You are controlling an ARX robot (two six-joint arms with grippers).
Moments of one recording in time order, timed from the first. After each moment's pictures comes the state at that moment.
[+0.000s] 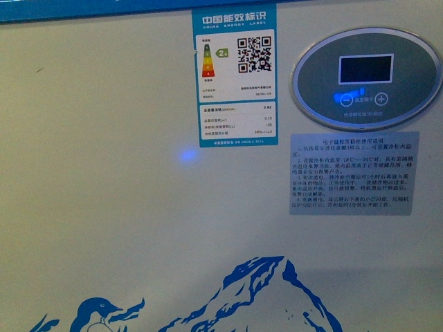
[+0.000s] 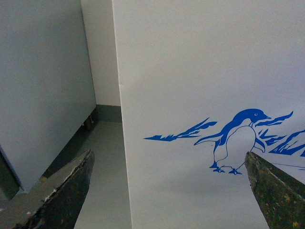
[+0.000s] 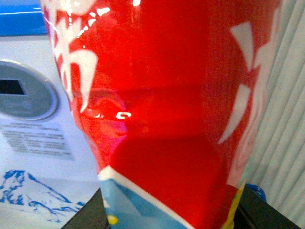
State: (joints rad) left arm 0.00 0.00 0.01 0.00 0.00 0.00; right arm -0.40 0.54 0.74 -0.25 -0.40 0.00
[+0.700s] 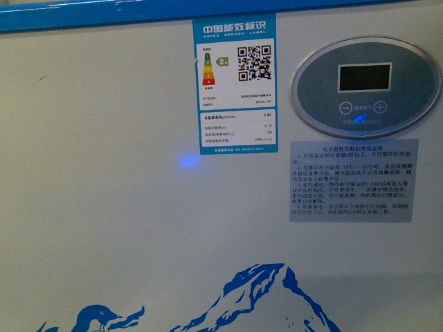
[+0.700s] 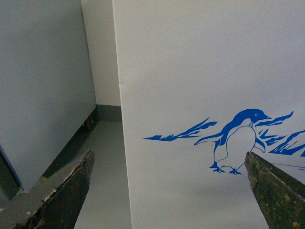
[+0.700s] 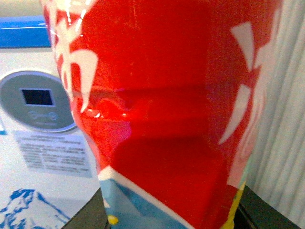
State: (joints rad) left arm 0.00 0.00 0.01 0.00 0.00 0.00; right arm -0.05 0.40 0.56 -0.03 -0.04 0.02
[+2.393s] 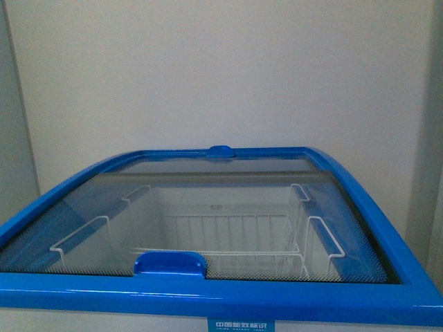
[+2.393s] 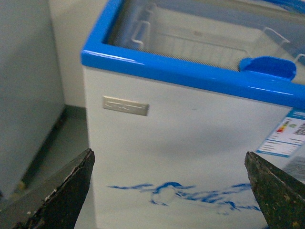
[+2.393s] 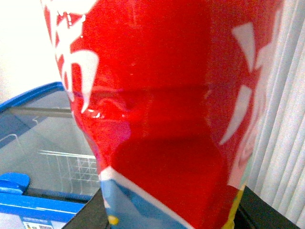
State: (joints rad) left arm 0.05 0.25 0.10 -0.02 0.20 -0.14; right arm -0.03 0.39 0.56 -0.03 -0.03 0.02
